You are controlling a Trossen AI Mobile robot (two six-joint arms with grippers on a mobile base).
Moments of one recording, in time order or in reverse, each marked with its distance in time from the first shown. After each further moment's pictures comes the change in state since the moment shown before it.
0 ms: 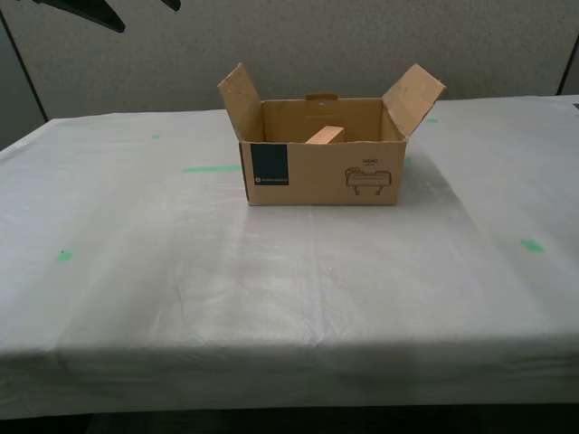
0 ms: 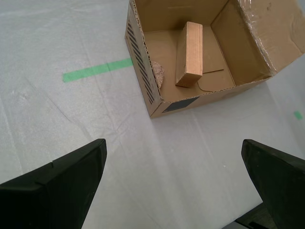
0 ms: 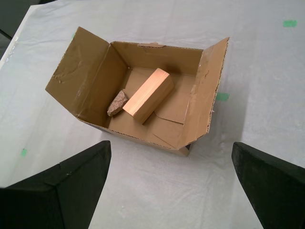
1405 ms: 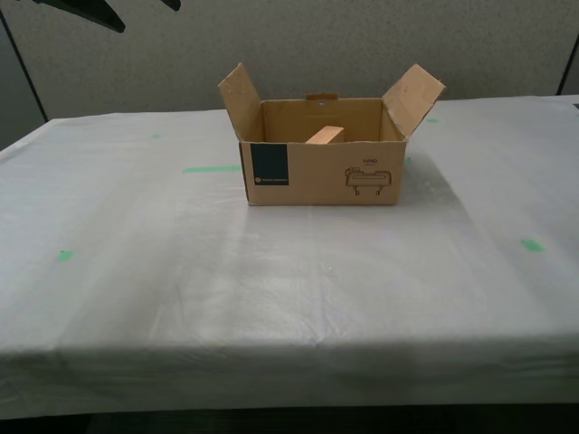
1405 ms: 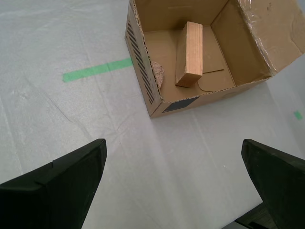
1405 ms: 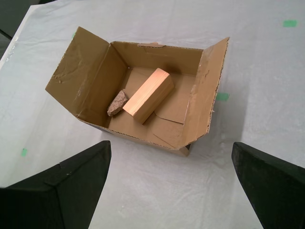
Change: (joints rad) arm 0 0.001 0.000 0.000 0.000 0.000 0.000; arm 1 0.000 0.000 0.000 0.000 0.000 0.000
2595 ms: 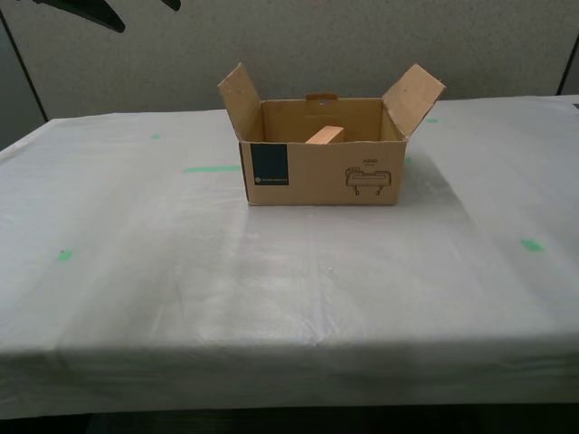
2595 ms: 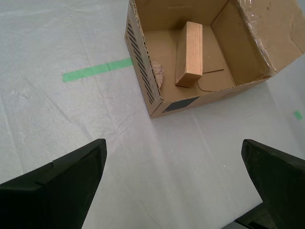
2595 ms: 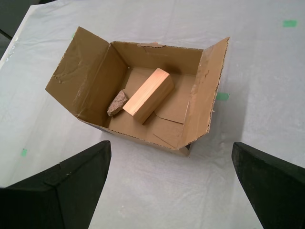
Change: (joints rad) arm 0 -0.001 0.000 0.000 0.000 0.000 0.000; arm 1 0.000 0.000 0.000 0.000 0.000 0.000
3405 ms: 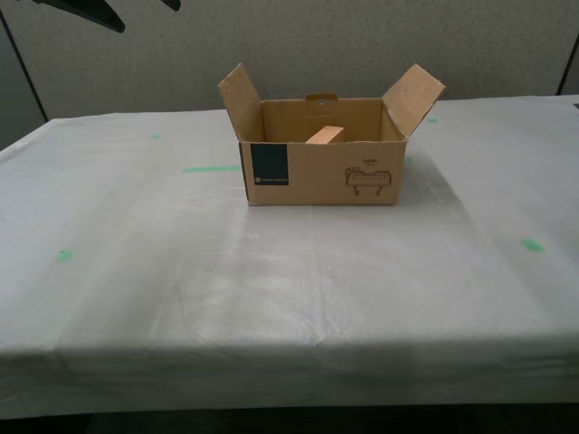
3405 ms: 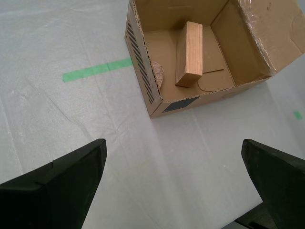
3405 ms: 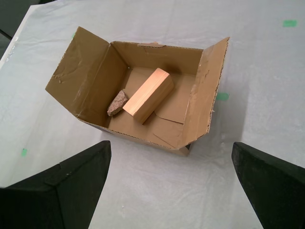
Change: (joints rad) arm 0 0.001 0.000 0.000 0.000 0.000 0.000; arm 1 0.000 0.000 0.000 0.000 0.000 0.000
